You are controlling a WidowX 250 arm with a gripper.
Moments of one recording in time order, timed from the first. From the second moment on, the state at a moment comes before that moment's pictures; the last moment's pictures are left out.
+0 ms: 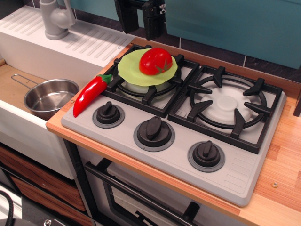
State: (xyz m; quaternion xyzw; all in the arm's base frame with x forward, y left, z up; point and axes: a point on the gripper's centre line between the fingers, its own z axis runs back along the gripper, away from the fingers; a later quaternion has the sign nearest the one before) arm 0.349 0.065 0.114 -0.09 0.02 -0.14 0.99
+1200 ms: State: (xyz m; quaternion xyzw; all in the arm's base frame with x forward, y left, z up) arm 0.289 0.114 0.121 -0.04 -0.09 -0.13 0.99
